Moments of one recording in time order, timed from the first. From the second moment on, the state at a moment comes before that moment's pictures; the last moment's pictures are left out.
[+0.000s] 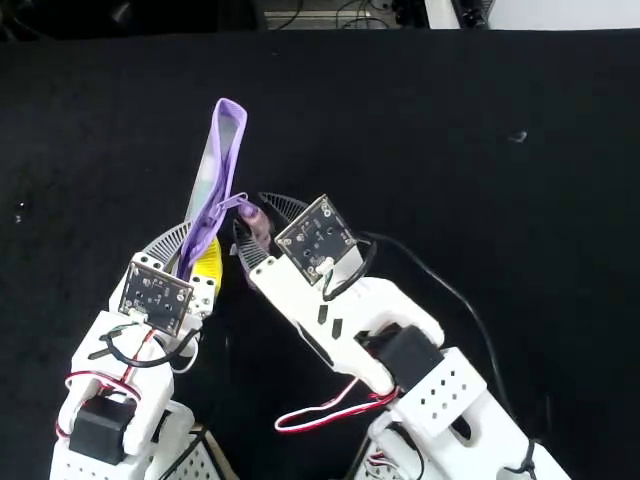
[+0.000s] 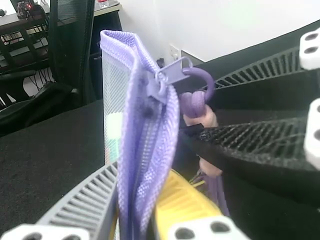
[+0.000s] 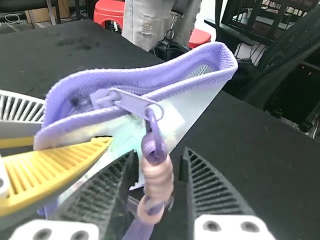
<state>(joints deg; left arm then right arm) 11.4 -104.9 74.8 50.8 -12.7 -39.5 -62.5 61.6 27.9 8.5</state>
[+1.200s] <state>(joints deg) 11.4 -104.9 74.8 50.8 -12.7 -38.9 -62.5 63.5 23.4 8.1</state>
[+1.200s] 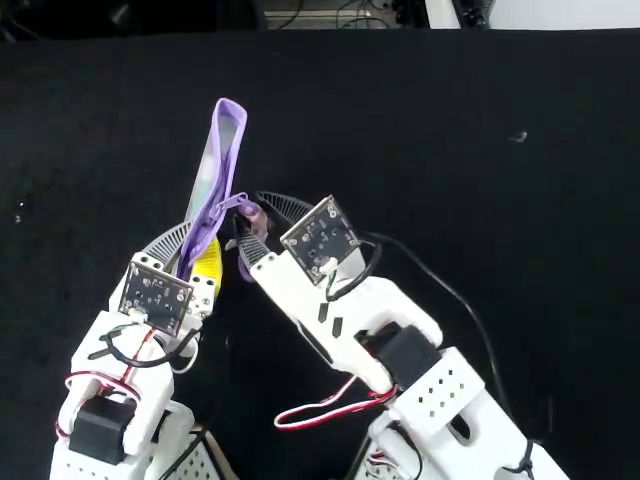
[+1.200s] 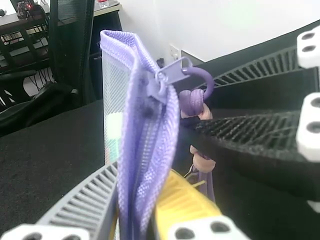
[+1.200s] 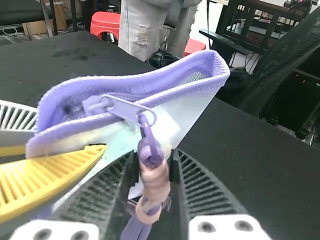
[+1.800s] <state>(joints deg) 11.4 -104.9 74.8 50.8 -12.7 -38.9 -62.5 63.5 25.1 7.2</state>
